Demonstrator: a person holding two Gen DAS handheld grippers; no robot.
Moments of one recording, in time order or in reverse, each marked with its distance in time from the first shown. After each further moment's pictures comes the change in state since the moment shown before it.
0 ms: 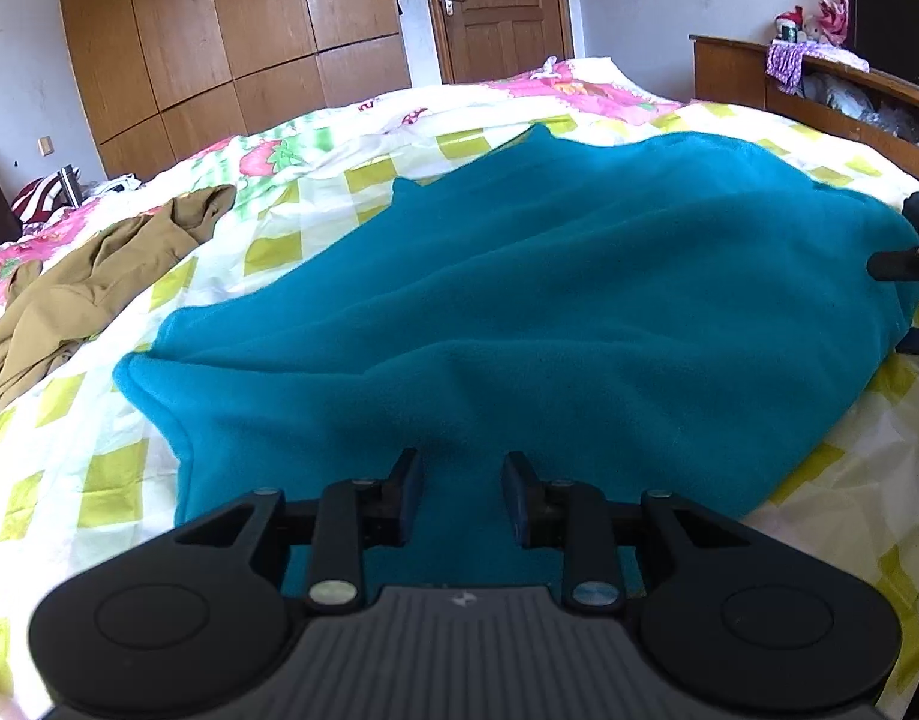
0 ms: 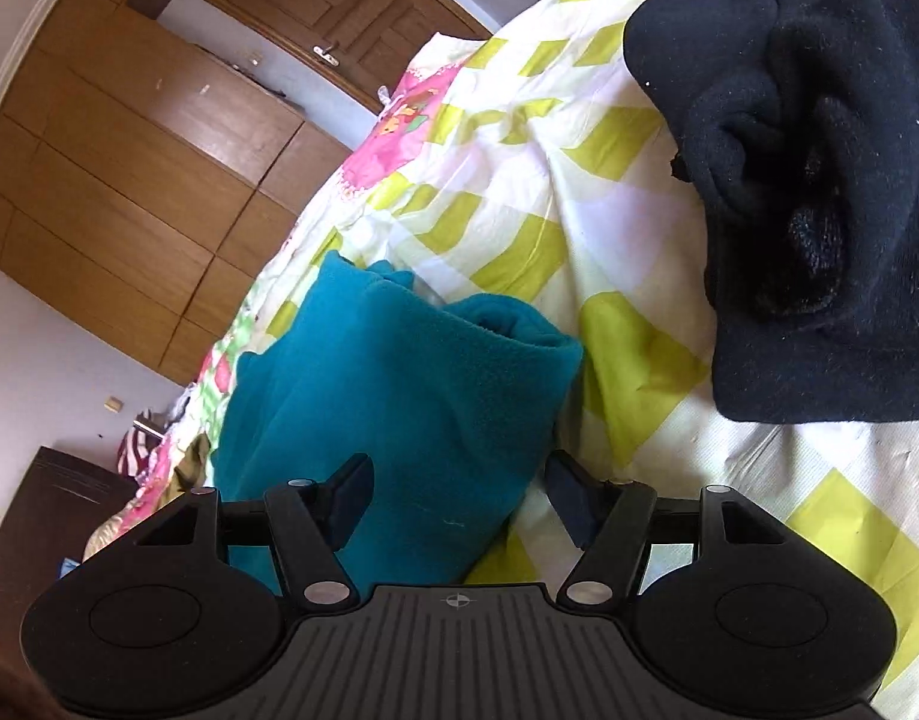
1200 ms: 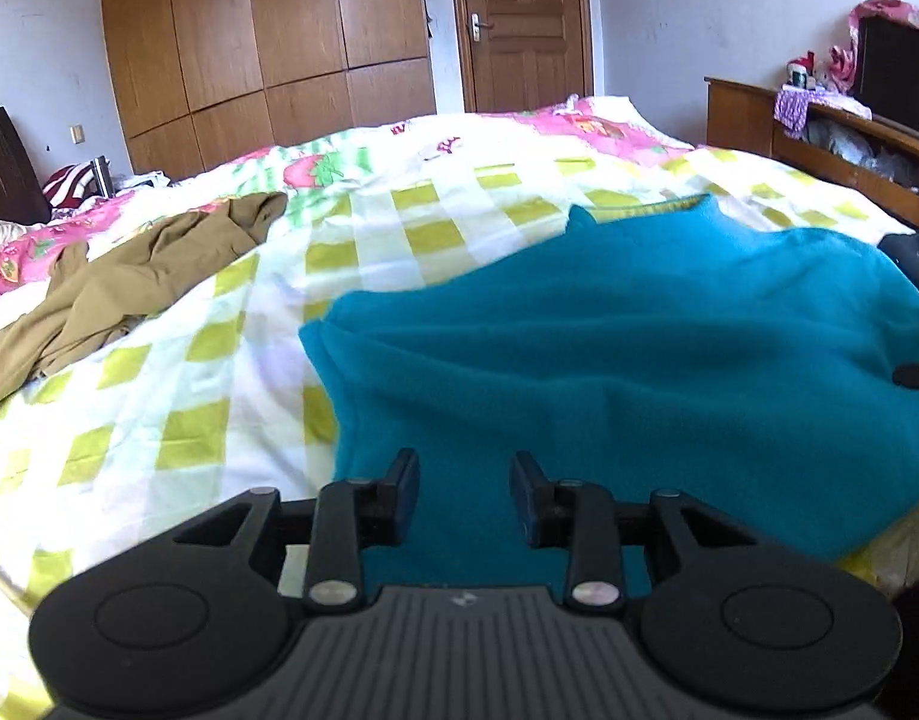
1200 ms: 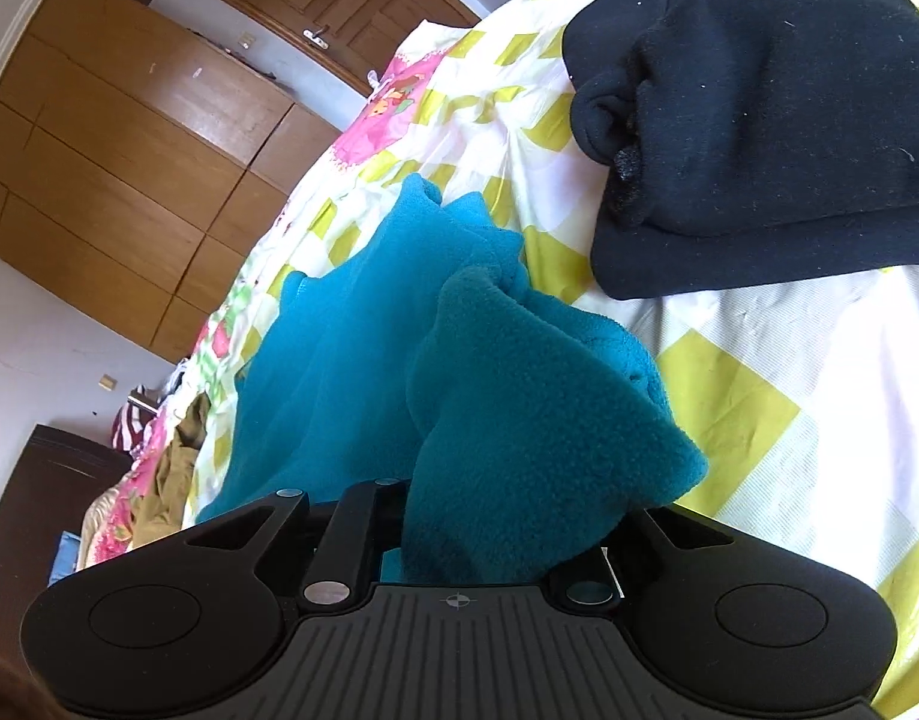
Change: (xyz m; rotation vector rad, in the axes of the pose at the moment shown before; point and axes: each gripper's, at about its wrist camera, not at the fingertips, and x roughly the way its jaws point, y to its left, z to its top) left arm -0.062 0.031 -0.024 -0.063 -0.037 0.016; right arm -0.061 -0.004 -0.037 0.007 0.035 -0.056
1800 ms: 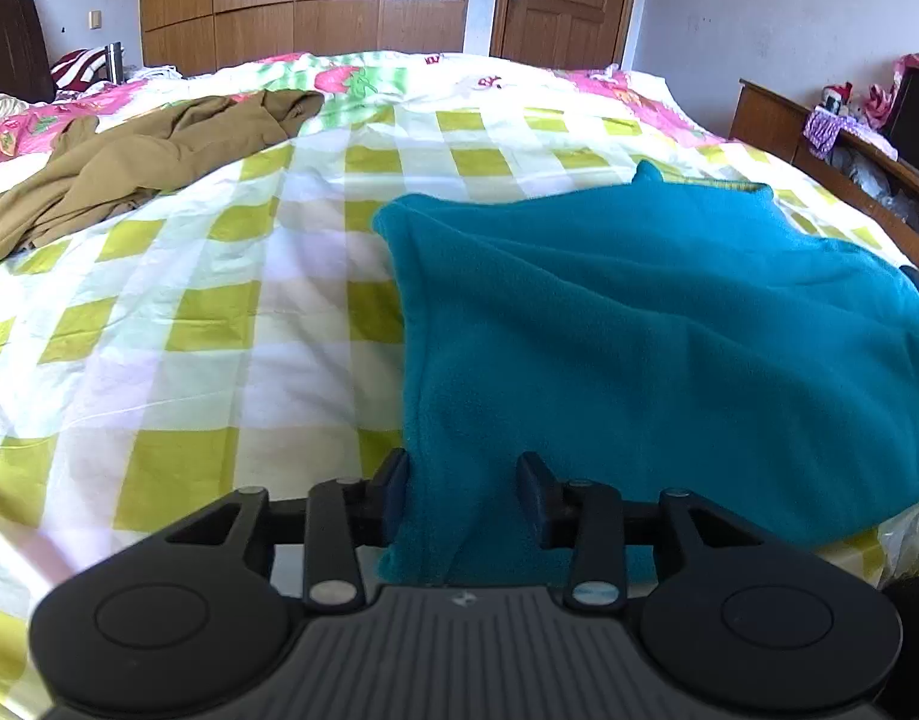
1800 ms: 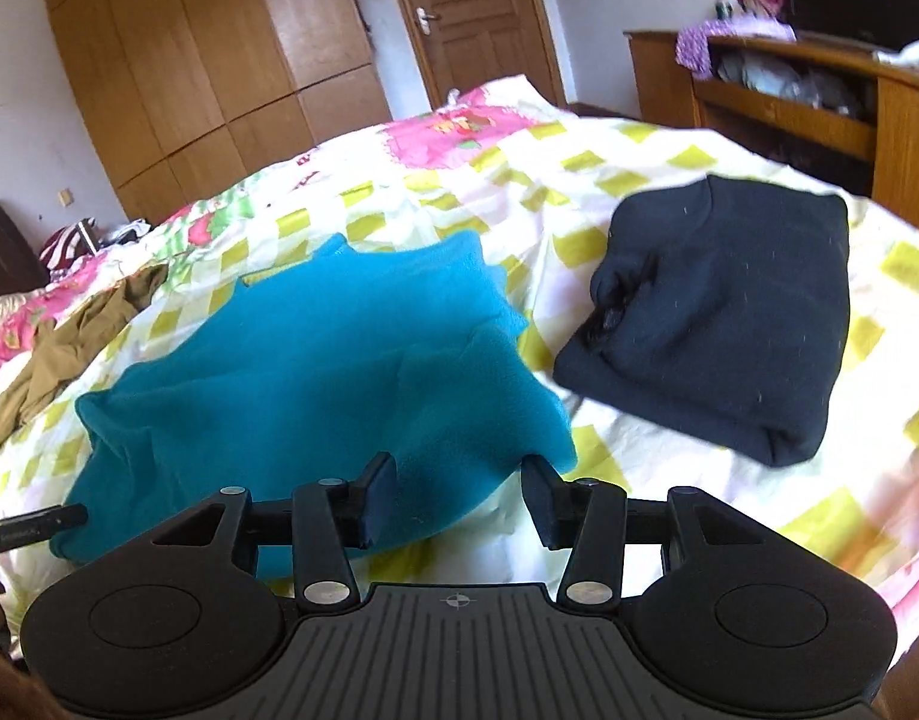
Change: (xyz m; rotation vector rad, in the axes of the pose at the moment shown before) left arm 0.014 0.049 -0.028 -0.154 0.129 -0.075; right arm -0.080 0.053 -0.021 -0.572 -0.076 -0.217
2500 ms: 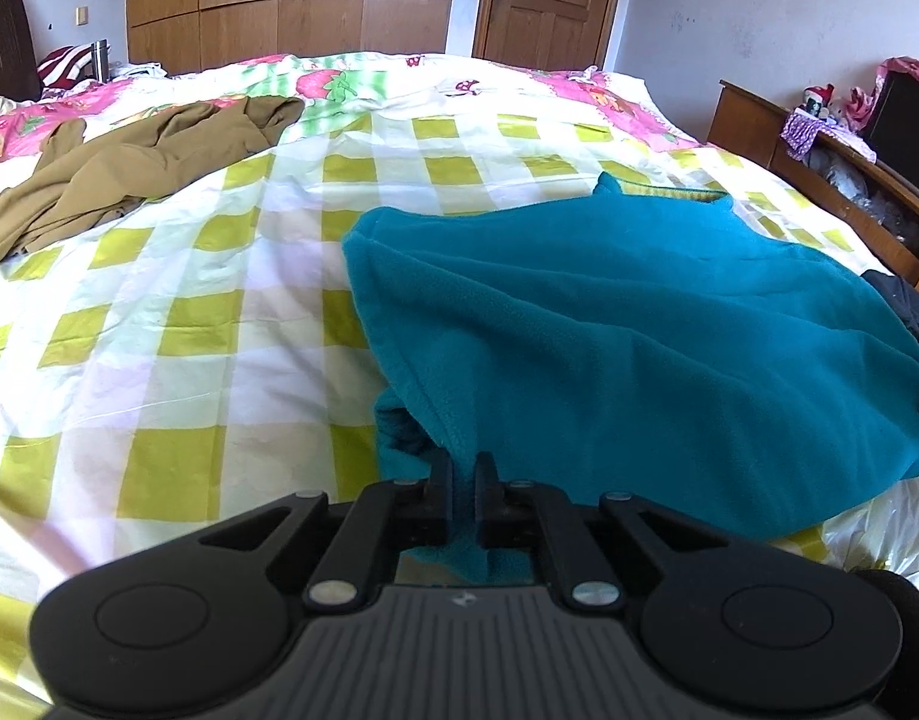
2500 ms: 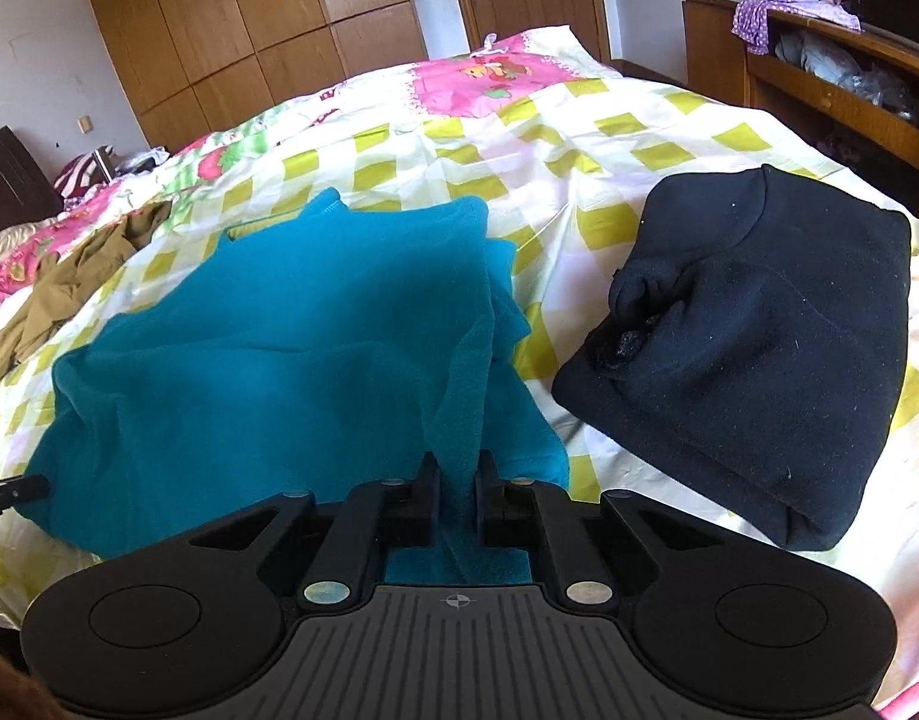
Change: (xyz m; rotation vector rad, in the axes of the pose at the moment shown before) left arm -0.034 -0.010 0.006 -0.003 -0.002 -0.058; right arm 0.043 -0.017 0.029 -0.064 0.133 0.054
